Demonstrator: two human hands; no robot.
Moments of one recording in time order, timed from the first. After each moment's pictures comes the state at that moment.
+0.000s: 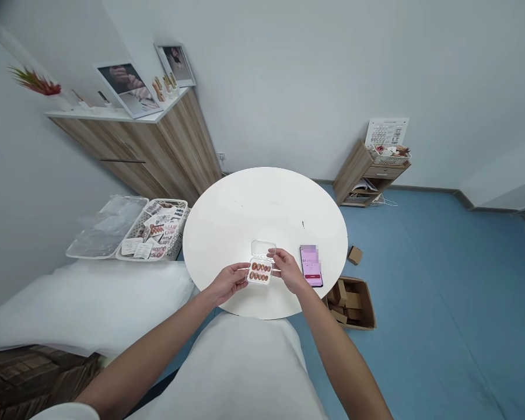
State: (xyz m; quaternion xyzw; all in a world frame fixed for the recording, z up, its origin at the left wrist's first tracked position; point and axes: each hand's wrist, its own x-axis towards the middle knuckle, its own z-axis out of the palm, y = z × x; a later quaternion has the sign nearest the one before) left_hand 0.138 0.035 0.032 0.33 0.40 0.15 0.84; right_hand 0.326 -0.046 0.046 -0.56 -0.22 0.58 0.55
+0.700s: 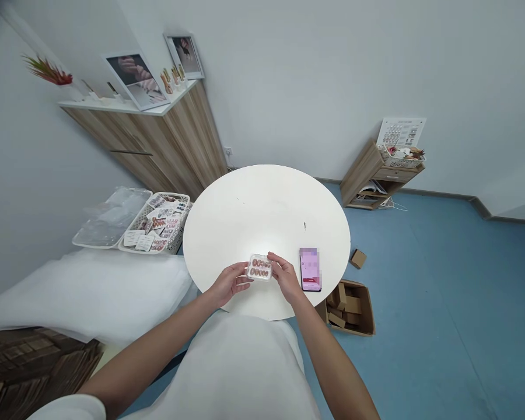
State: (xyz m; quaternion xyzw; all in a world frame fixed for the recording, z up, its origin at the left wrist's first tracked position) left_hand 0.153 0.022 0.038 0.35 0.42 0.17 0.82; right_hand 0.323 -0.054 0.040 -0.55 -0.22 0.55 0.58
